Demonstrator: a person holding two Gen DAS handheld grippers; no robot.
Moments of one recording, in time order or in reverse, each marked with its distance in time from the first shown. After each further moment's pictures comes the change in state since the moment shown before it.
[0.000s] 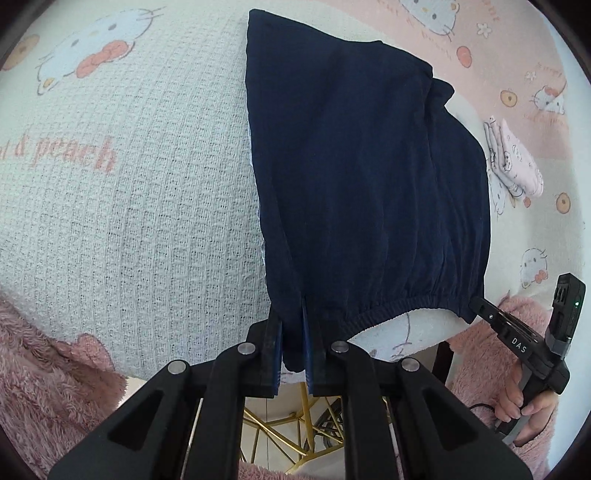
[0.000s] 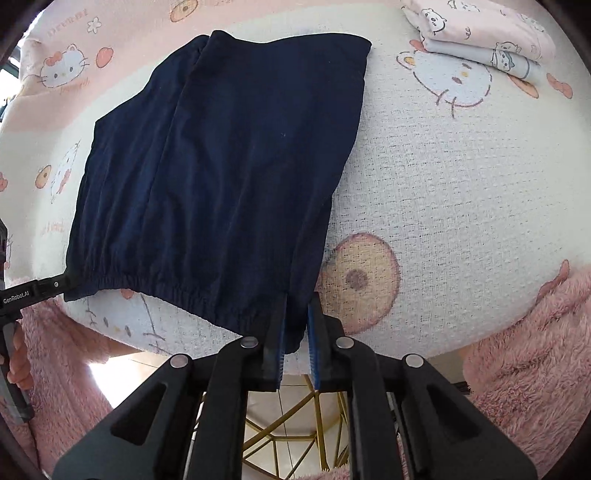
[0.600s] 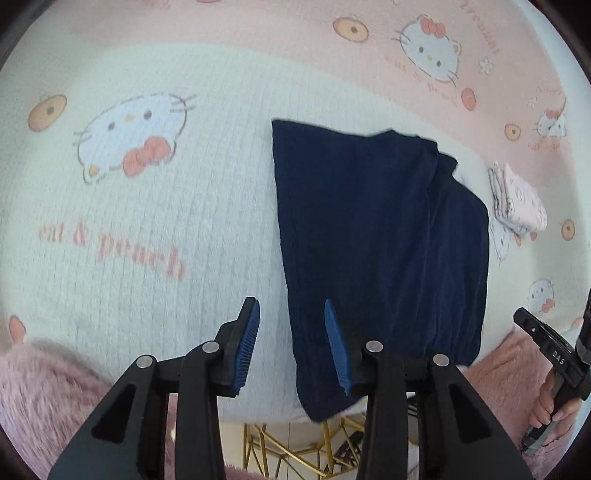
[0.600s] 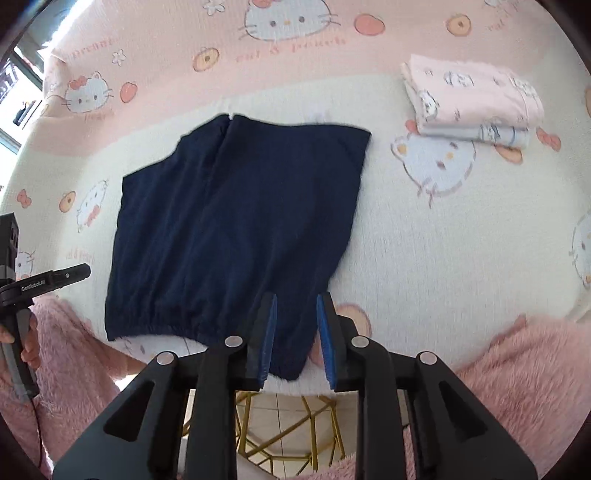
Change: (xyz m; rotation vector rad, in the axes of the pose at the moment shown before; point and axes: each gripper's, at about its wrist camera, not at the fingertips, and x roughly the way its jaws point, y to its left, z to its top) left arm -0.055 0.009 0.081 0.009 -0.187 0.106; right arm -0.077 0.001 0.046 -0.045 -0.144 0.020
